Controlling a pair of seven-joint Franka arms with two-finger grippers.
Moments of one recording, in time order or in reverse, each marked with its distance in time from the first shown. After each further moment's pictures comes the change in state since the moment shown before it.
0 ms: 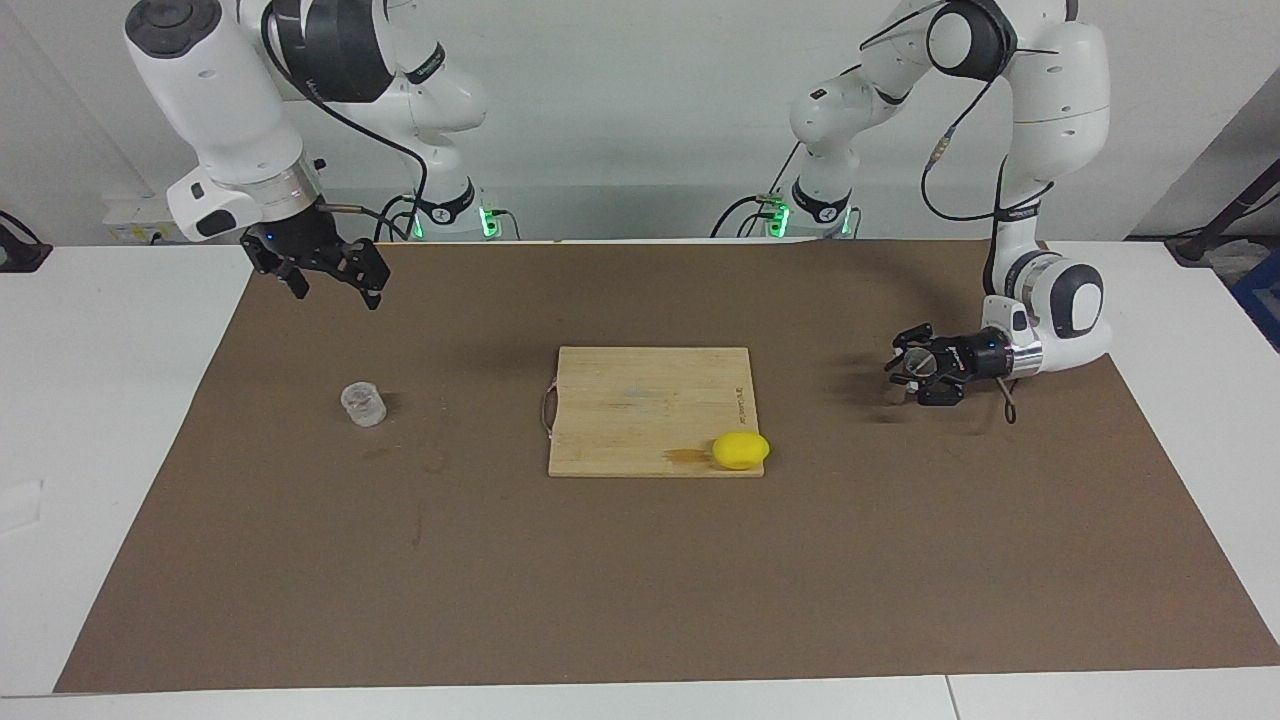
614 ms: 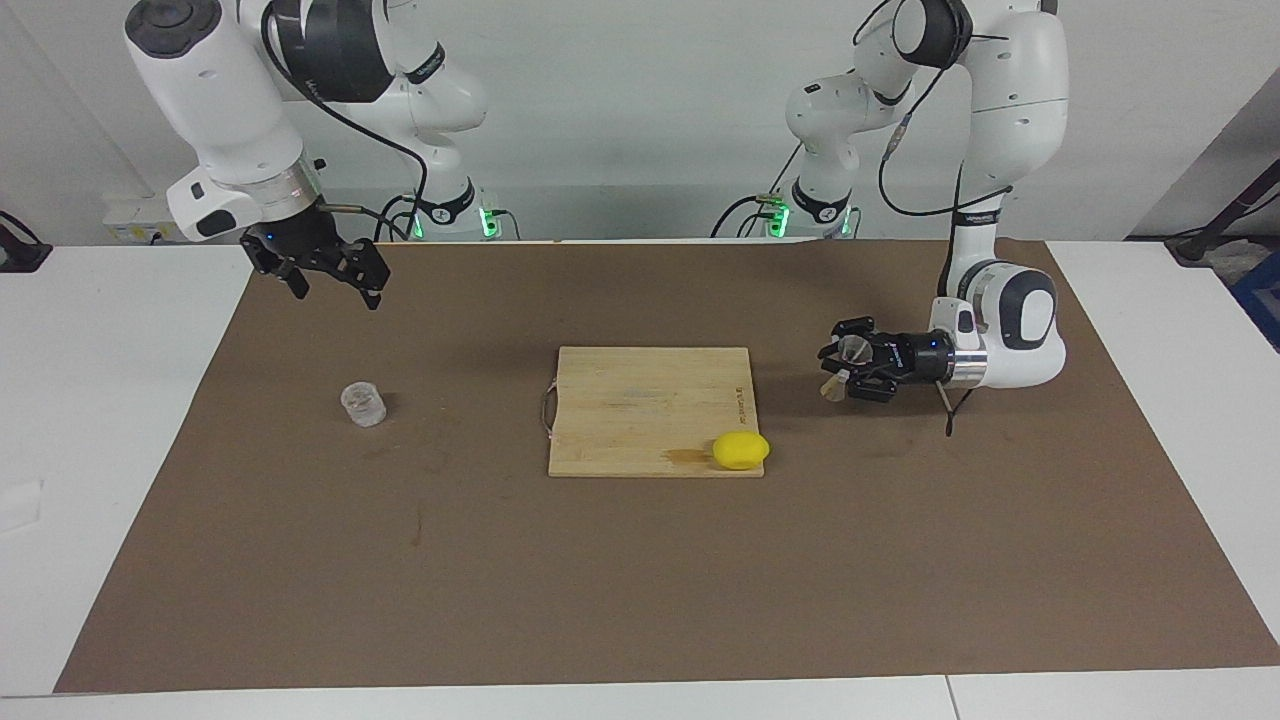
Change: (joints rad) left arm -0.202 -0.065 -0.026 0.017 -0.152 -0.022 -0.001; right arm 0.000 0.000 0.000 0.000 0.000 0.000 0.000
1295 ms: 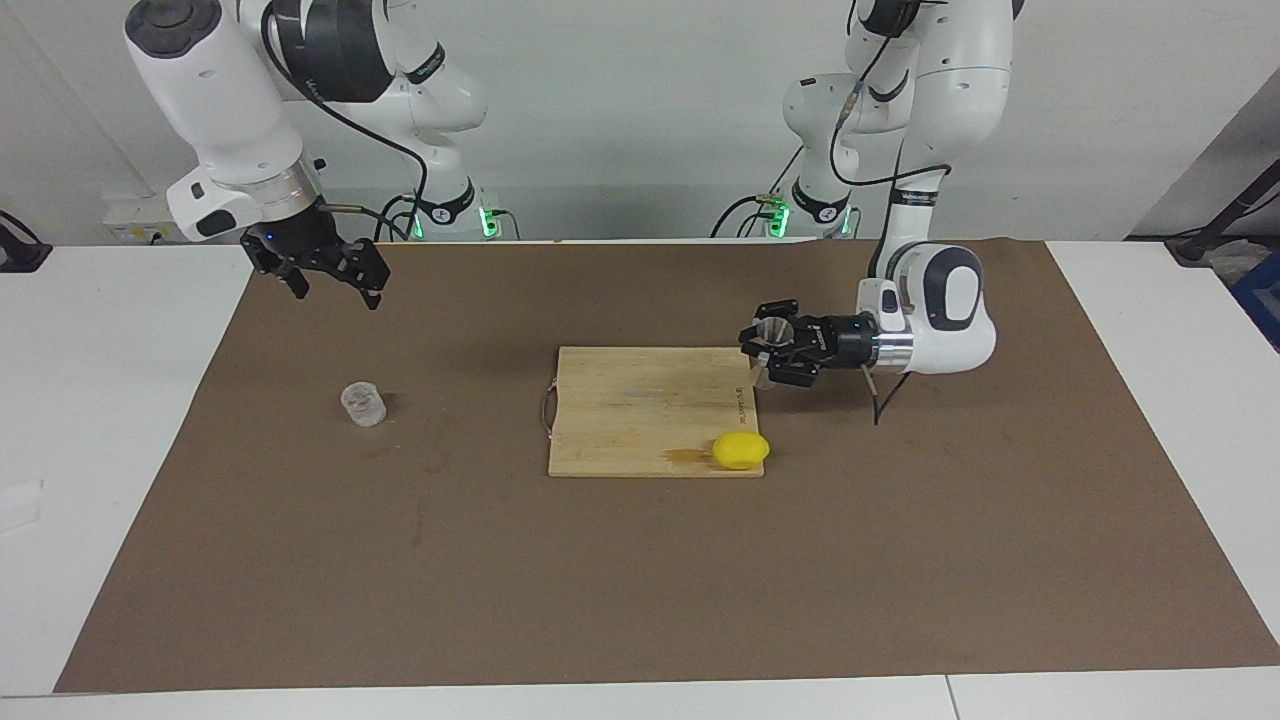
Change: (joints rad) left arm -0.272 -0.097 -0.002 -0.063 -0.256 0.204 -0.002; right arm 0.000 0.000 0.000 0.000 0.000 0.000 0.000
